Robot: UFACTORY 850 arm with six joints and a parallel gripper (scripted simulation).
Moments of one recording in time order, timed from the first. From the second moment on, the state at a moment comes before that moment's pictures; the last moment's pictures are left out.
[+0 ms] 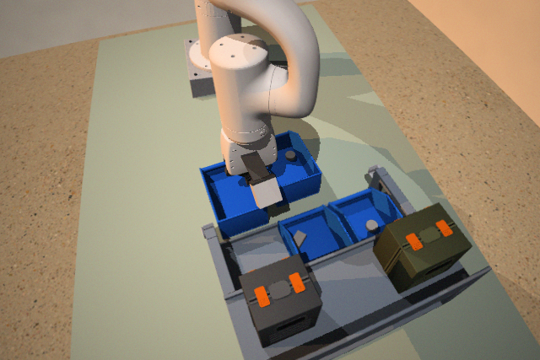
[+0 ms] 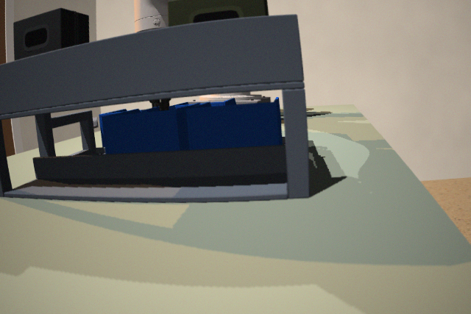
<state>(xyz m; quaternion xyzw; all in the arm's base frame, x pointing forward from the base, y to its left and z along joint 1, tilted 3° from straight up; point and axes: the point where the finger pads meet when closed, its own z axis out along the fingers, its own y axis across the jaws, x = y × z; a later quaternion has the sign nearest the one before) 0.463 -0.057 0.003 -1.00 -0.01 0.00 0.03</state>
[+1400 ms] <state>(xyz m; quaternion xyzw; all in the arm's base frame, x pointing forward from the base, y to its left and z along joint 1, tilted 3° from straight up) 0.463 -0.057 0.009 -1.00 -0.01 0.00 0.03</state>
